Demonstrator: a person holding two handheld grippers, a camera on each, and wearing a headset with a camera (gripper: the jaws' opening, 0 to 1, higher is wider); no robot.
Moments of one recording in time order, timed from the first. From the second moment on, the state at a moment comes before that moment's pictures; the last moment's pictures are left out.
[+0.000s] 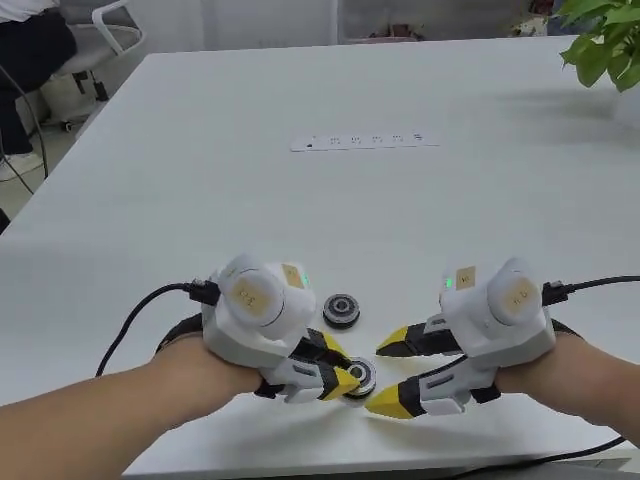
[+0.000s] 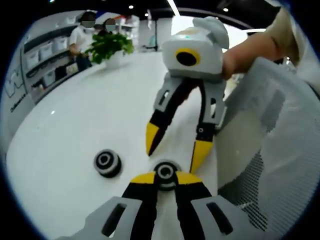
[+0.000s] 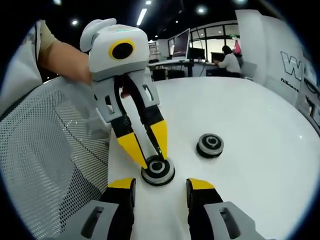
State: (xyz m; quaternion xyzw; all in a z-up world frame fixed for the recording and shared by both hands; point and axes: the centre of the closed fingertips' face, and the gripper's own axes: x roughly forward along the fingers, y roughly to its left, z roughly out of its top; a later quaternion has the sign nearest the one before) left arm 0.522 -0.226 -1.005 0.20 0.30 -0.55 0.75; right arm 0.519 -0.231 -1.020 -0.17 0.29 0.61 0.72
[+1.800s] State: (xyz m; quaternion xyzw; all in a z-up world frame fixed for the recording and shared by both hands) left arm 0.521 -0.226 -1.006 0.25 0.27 -0.55 0.75; right arm 0.515 -0.234 -1.022 -0.15 0.29 0.61 0.72
